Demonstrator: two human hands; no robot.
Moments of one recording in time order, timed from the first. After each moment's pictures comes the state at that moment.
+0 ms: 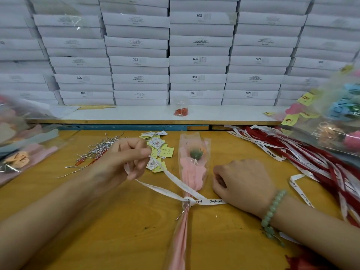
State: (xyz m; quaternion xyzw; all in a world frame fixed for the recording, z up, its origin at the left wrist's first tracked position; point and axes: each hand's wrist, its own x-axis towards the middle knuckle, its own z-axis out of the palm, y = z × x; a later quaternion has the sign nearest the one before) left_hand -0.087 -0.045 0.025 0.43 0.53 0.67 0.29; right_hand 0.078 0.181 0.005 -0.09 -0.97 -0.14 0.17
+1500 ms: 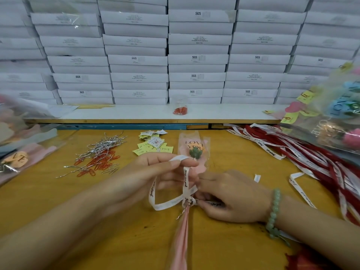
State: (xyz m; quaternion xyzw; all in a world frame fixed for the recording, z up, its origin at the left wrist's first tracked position) left_hand -0.041 -0.022 0.029 0.43 0.53 0.61 0.41; right_hand 0.088 0.168 0.015 0.21 -0.97 0.05 0.12
